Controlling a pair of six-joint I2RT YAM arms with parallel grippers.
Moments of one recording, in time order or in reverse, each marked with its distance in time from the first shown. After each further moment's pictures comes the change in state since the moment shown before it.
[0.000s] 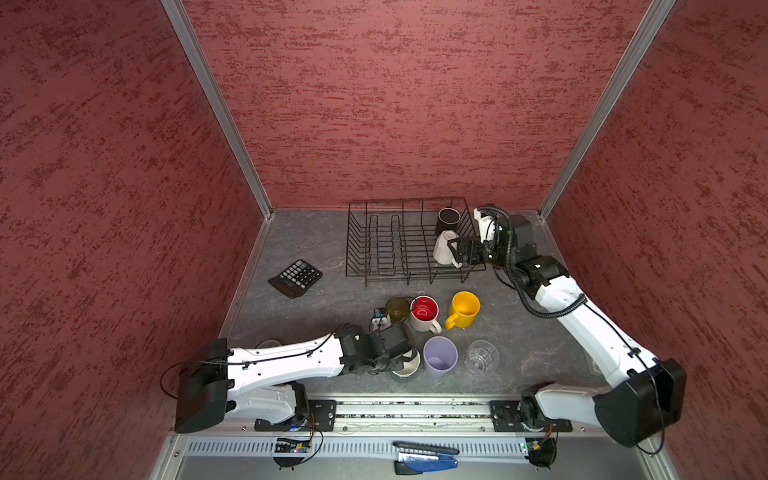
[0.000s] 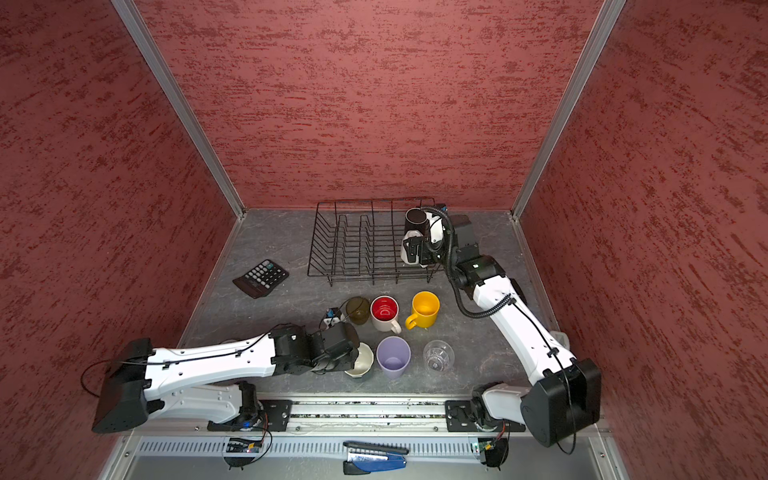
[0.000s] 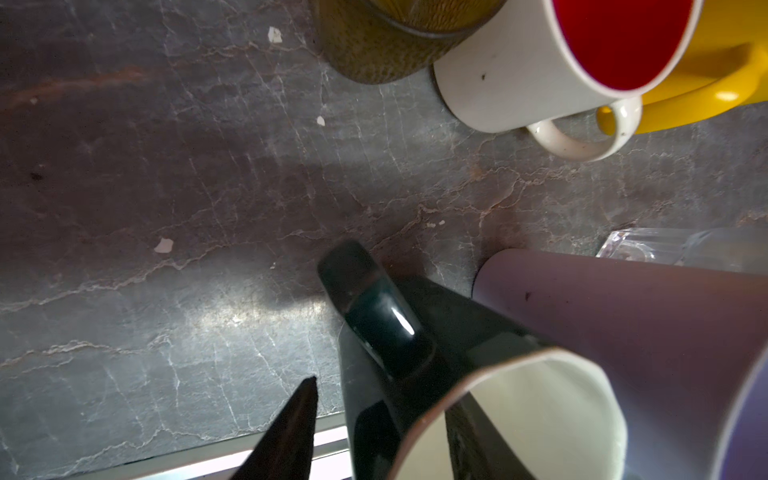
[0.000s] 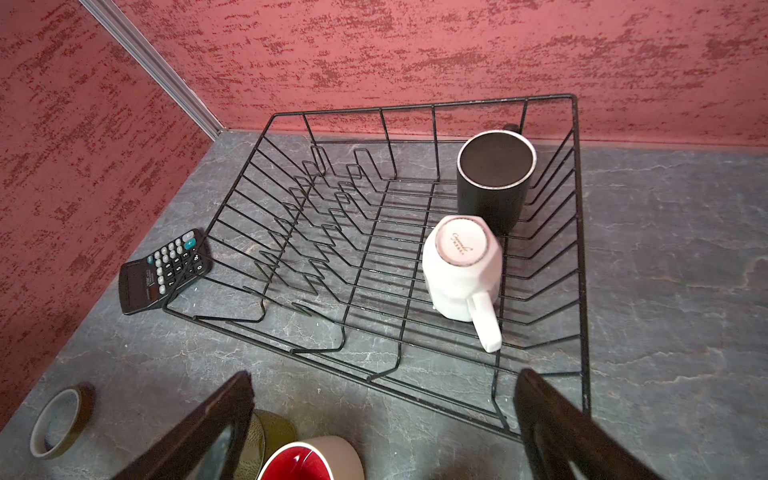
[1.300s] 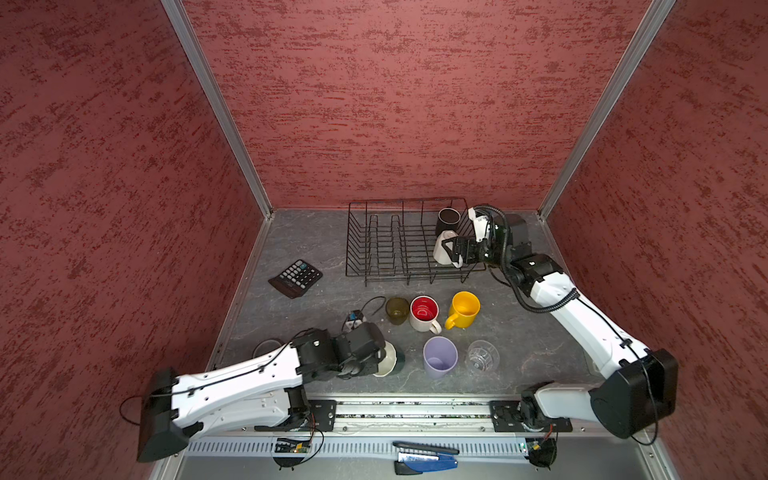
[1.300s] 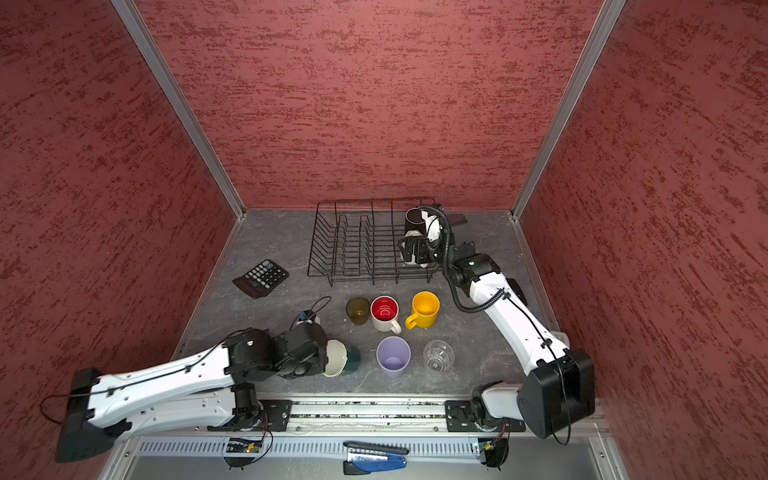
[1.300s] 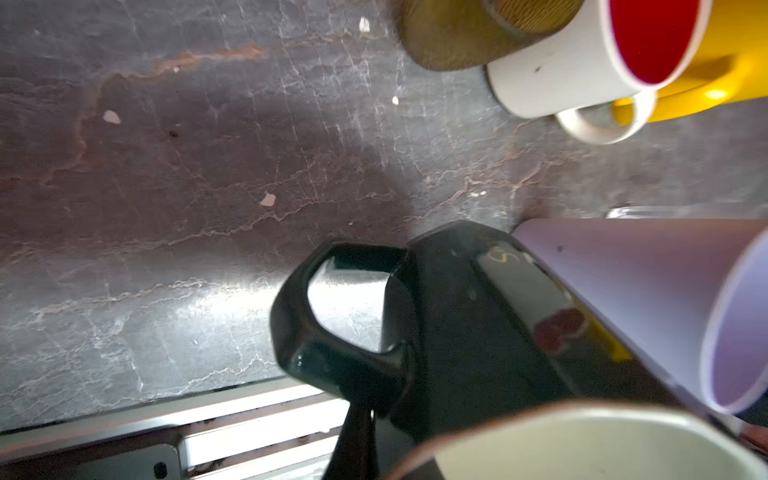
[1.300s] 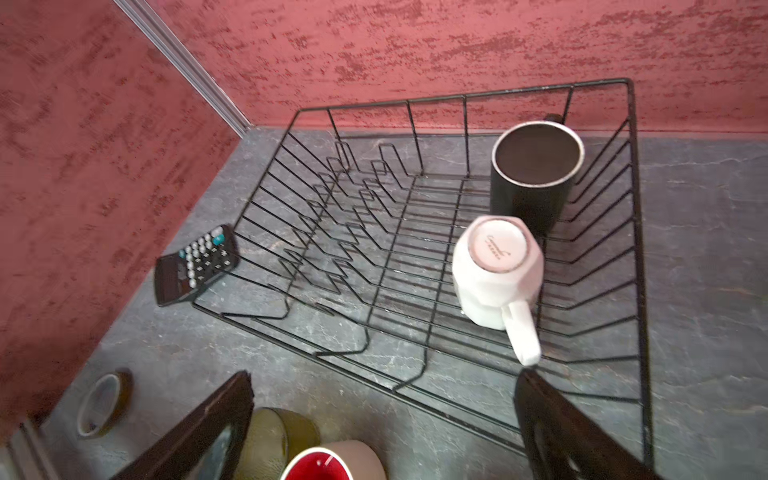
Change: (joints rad) left arm 0.101 -0.407 -0.103 -0.170 0.057 0.031; right arm -0.010 0.037 -0.013 0.096 -0.118 0.052
